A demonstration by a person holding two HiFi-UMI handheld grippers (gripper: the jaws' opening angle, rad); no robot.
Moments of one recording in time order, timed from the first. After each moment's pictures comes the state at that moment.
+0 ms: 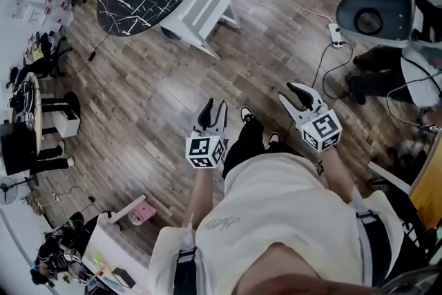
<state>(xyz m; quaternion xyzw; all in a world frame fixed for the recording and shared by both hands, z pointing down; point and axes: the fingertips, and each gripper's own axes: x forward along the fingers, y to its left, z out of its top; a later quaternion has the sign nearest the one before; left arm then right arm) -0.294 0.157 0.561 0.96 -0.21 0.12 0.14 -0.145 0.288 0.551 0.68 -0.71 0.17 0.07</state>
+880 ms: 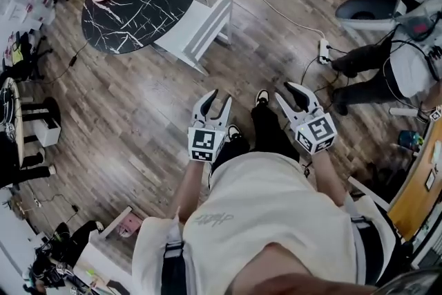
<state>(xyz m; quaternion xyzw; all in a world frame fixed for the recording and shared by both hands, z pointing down) -0.163 0.031 0.545 0.98 -0.12 0.14 0.07 -0.049 0.143 0.526 0.70 -0.68 0.17 0.09</state>
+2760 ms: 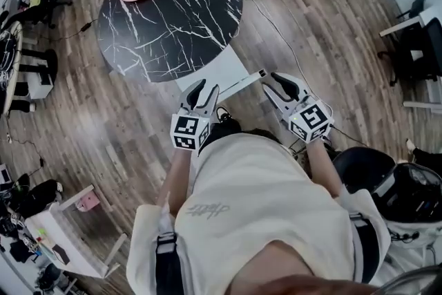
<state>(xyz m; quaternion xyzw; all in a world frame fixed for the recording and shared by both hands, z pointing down) 0.001 -0.284 0.543 0.93 -0.31 0.12 0.15 0.144 -0.220 0.513 0.51 -0.84 0.15 0.11</state>
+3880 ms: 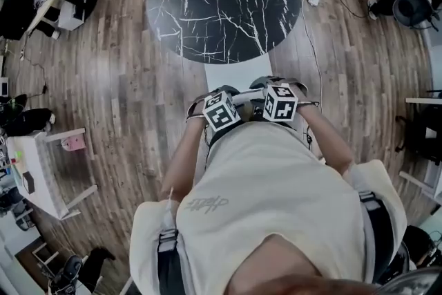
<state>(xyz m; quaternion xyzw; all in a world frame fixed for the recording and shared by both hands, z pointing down) 0.015 -0.229 0.654 0.88 -0.11 0.45 0.13 0.022 -0.238 0.651 -0.03 -0.86 -0.04 0.50</state>
